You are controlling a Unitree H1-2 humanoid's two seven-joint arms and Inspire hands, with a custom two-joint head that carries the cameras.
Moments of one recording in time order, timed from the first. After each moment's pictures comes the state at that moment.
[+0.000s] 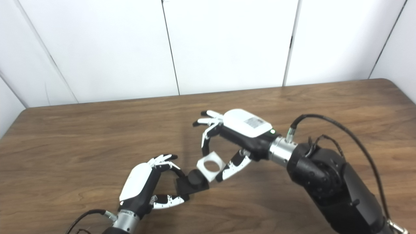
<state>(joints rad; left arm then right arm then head) 0.00 0.14 -0.38 -0.22 0.75 0.18 -0.04 -0.38 -0.46 0.32 -0.45 -0.52 0.08 0.58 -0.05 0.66</state>
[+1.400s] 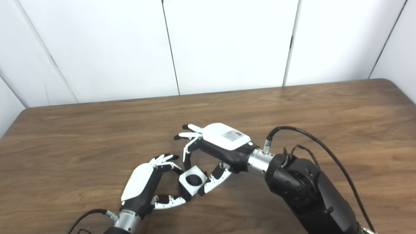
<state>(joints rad) 0.00 0.14 -0.39 -0.22 0.73 0.19 -0.04 -0.39 -0.37 0.38 -0.41 -0.58 0.07 0.60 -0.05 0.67</state>
